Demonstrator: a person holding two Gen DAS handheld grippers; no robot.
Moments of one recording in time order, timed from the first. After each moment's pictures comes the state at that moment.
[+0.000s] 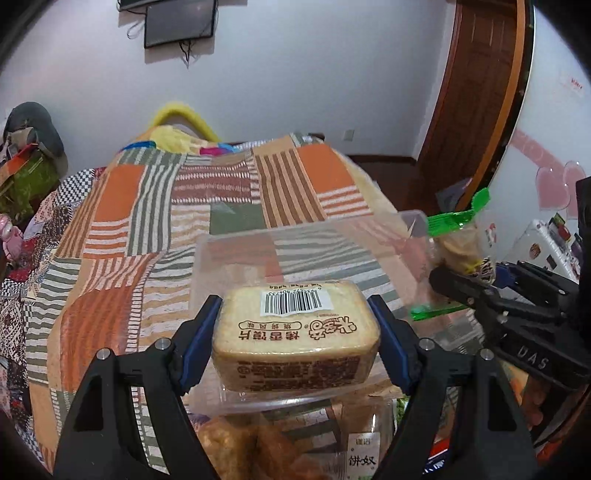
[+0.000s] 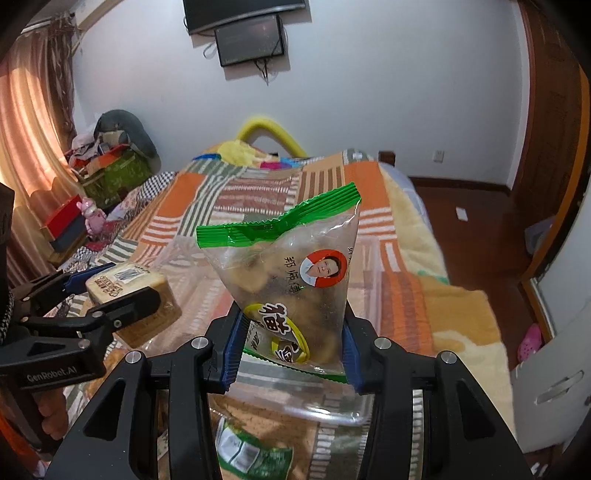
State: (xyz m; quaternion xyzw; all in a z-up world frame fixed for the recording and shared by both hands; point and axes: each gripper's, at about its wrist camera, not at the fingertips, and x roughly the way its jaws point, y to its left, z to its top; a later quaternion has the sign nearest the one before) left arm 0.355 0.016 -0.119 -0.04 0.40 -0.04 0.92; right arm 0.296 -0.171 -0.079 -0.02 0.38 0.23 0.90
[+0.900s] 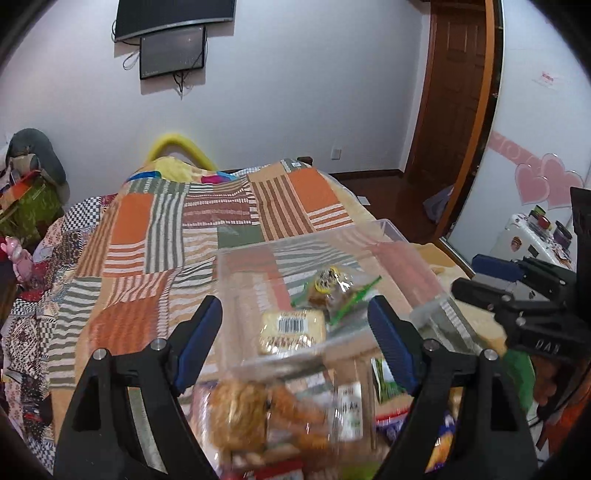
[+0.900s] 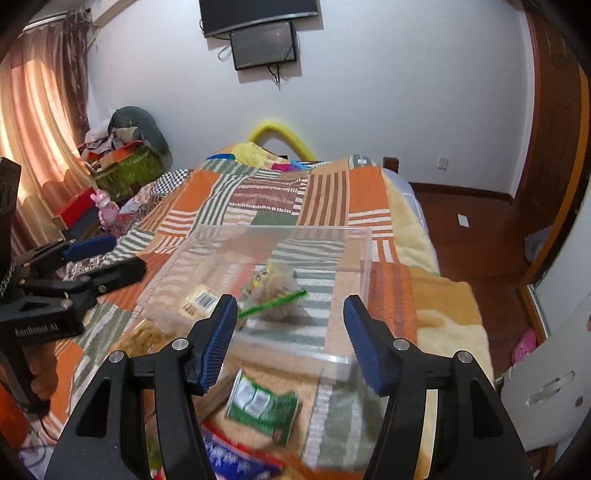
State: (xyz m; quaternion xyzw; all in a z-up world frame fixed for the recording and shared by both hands) left arm 0.270 0.026 -0.067 -0.01 0.34 -0.05 0.94; right arm 0.245 -0.204 -0.040 -0.03 0.36 0.24 0.90
